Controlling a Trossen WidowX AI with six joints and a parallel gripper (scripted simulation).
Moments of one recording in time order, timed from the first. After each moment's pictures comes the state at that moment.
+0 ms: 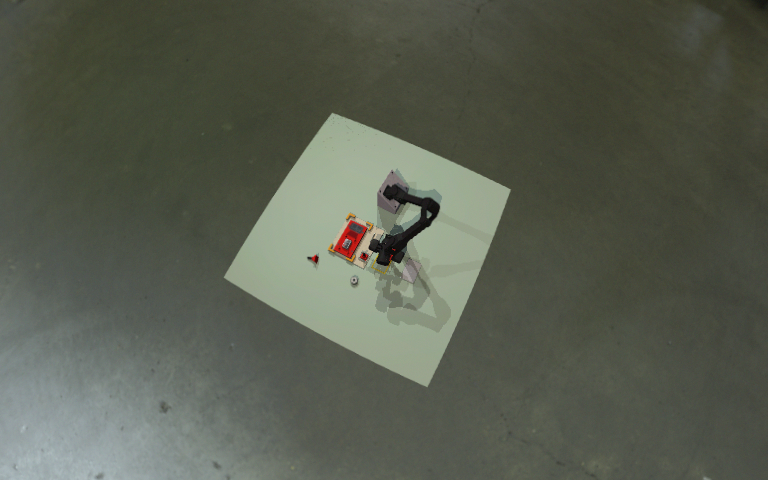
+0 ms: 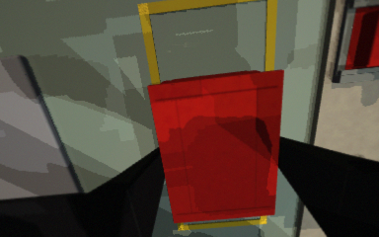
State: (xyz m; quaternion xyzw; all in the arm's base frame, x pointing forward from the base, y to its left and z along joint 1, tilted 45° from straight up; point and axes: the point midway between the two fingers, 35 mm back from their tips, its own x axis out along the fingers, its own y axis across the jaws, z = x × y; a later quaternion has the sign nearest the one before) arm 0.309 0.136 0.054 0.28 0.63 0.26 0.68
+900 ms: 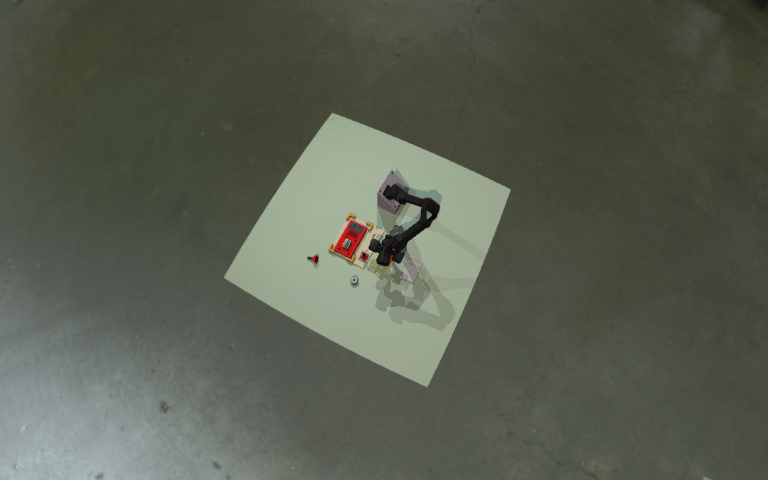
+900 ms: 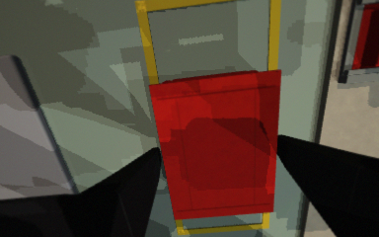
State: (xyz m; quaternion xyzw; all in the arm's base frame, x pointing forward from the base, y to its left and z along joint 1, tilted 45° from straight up) arm 0.309 0.139 0.051 0.28 0.63 0.26 0.68
